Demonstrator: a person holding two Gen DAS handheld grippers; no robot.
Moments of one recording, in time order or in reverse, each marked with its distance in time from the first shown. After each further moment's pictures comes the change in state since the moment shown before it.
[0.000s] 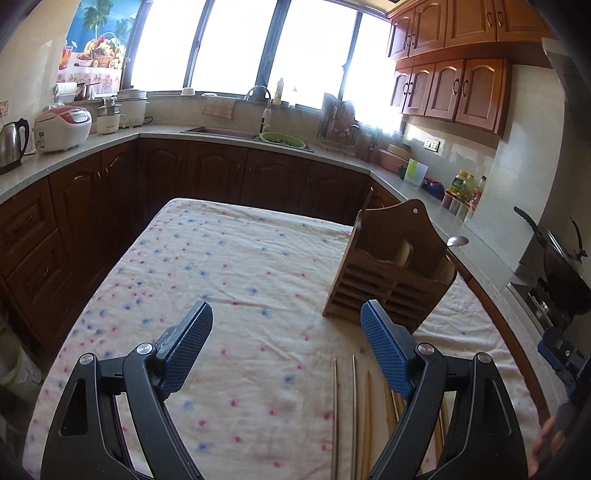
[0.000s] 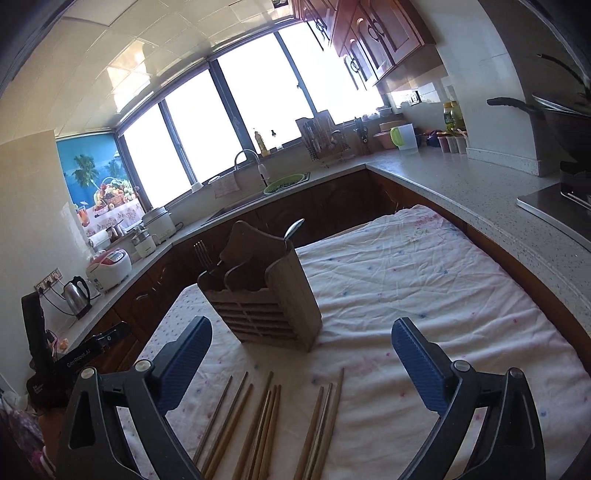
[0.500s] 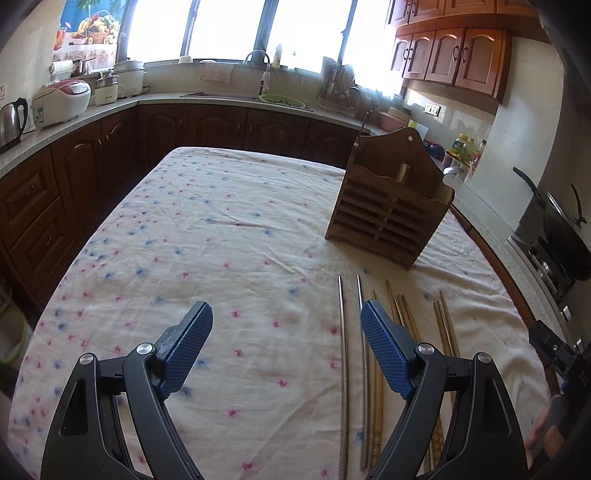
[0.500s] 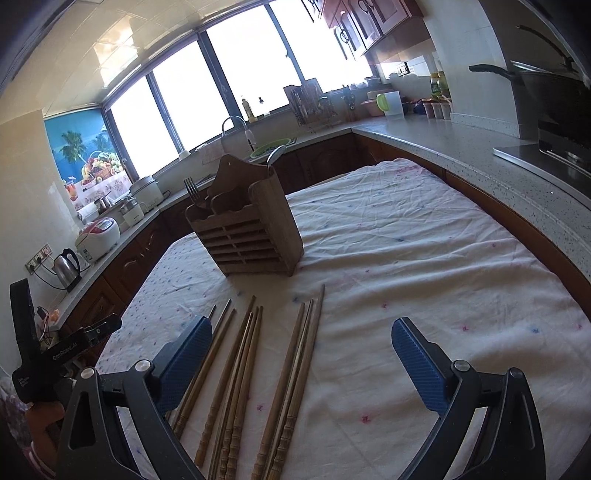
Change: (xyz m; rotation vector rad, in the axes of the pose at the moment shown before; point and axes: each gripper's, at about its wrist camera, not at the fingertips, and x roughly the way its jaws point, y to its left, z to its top) left arm -0.008 0.000 -0.064 0.021 0.143 0.007; right arm -0.014 -0.010 -0.060 0.004 0.128 -0.055
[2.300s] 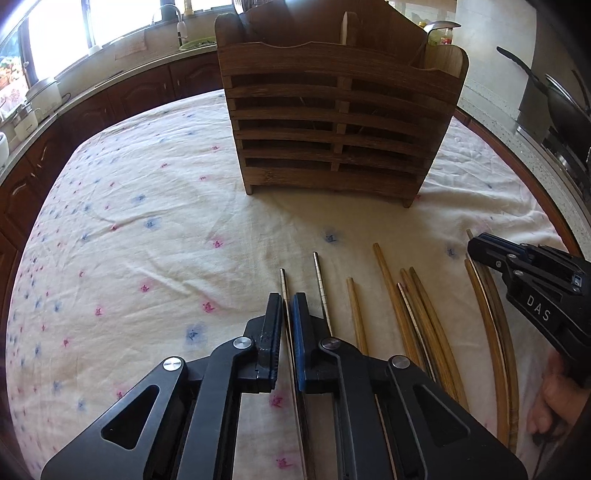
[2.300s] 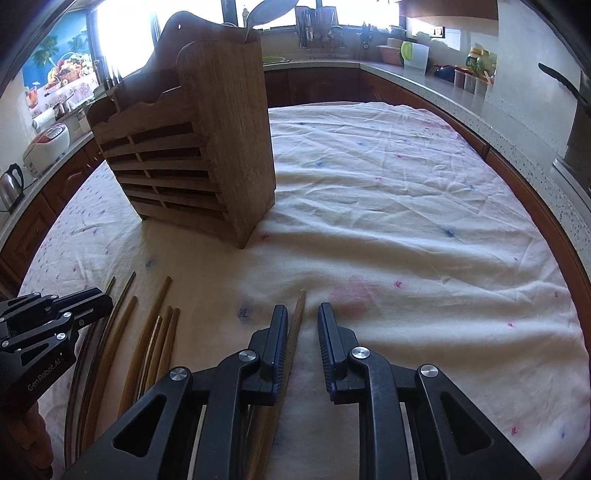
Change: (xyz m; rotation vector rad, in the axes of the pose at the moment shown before) left arm 0.135 -0.085 0.019 0.315 0.283 -0.022; right arm 0.154 0.010 0.018 -0.206 0.297 -0.198
